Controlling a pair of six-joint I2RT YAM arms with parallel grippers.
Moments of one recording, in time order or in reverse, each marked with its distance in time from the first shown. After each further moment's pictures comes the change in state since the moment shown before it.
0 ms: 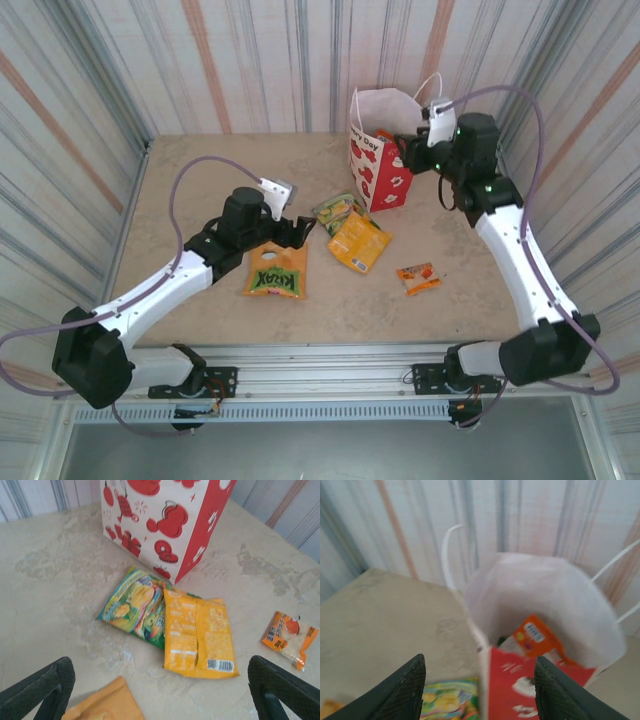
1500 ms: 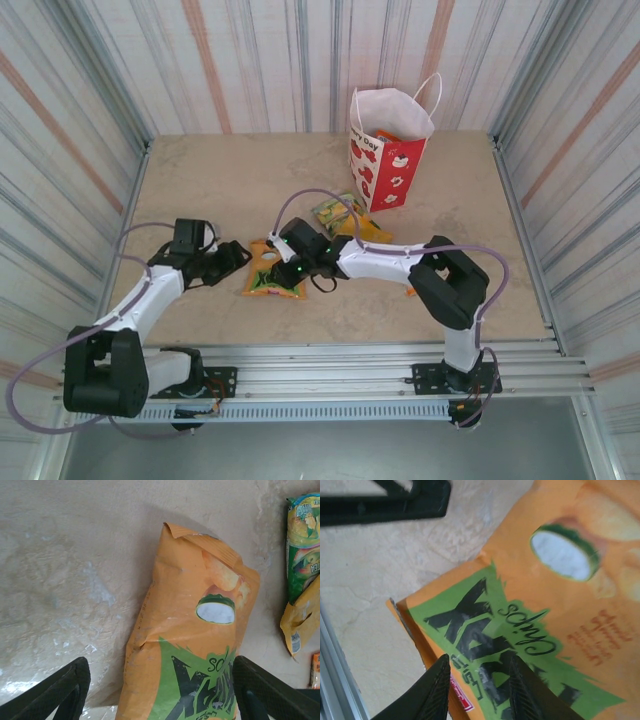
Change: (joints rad) left arm 0.506 -0.058 -0.303 -0.257 0.275 -0.441; right arm 0.745 0.605 -0.116 0.140 -0.009 0.294
